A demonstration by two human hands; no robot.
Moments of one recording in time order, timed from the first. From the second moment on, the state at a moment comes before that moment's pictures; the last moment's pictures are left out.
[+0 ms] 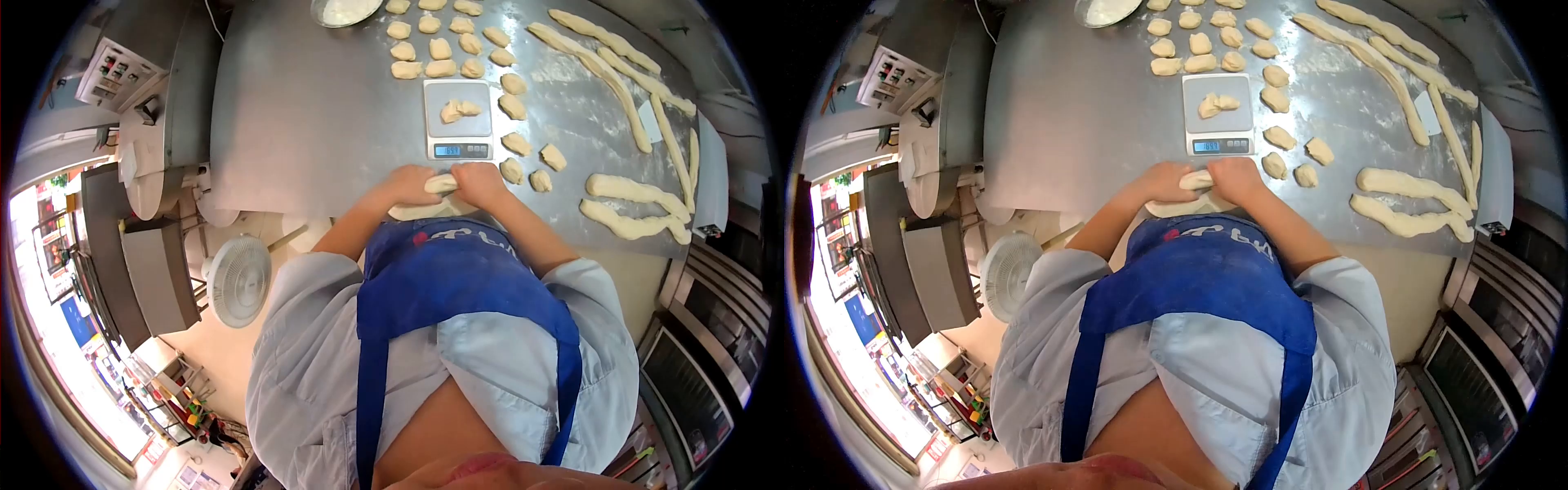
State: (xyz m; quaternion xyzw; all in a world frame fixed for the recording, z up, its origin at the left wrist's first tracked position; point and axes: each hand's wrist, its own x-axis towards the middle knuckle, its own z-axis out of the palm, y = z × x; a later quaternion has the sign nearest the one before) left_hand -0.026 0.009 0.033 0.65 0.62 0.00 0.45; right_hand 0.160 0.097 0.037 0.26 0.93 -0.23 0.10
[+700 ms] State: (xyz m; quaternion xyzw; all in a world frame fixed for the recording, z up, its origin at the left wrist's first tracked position) left_hand 0.007 0.008 0.006 0.61 0.64 0.12 0.45; right_hand 0.159 0.173 0.036 0.44 0.81 -0.35 -0.17
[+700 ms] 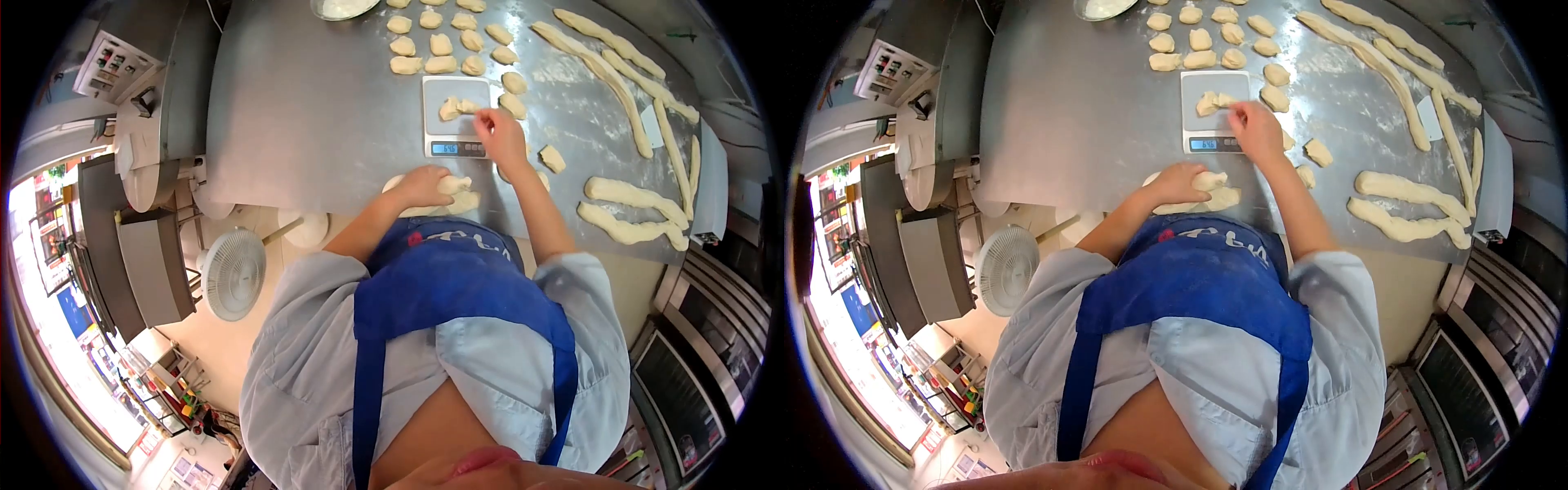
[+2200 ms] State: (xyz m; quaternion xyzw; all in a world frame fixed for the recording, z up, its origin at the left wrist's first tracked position) left_hand 0.022 0.001 -0.005 0.68 0.68 0.15 0.24; right_hand 0.196 0.077 -0.061 0.53 0.56 -0.62 -0.16
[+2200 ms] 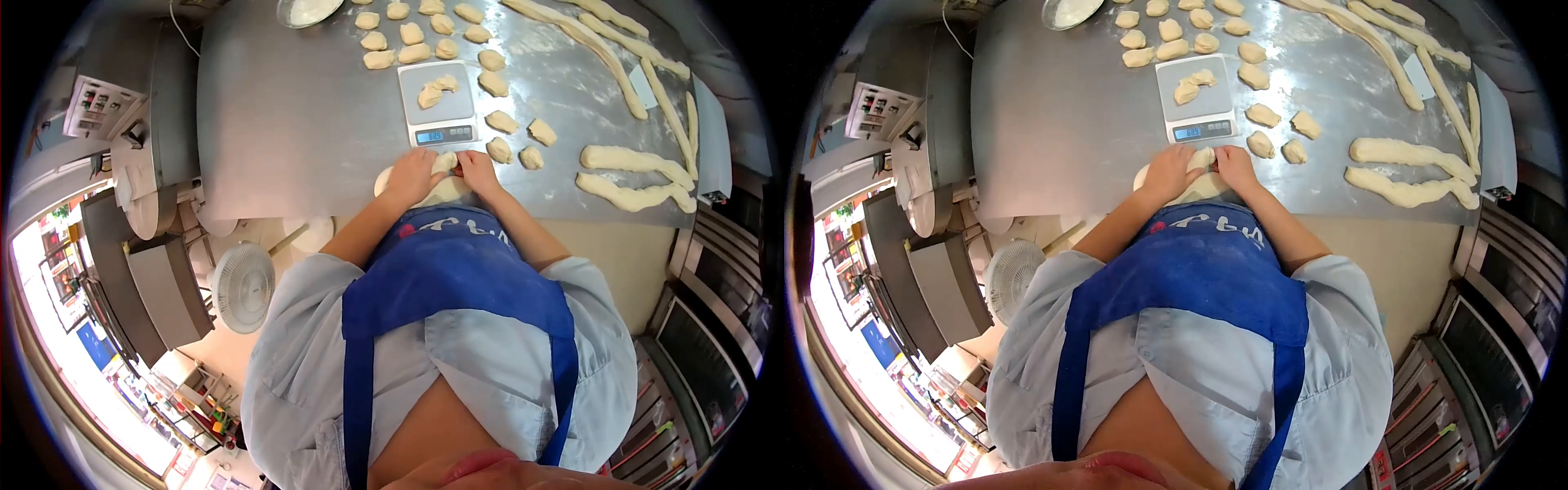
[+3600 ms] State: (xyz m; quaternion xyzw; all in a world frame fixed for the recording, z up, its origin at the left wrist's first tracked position) left_hand 0.009 0.040 0.051 0.18 0.51 0.55 0.63; right_hand 0.157 0.122 0.106 0.41 0.72 -0.48 -0.29
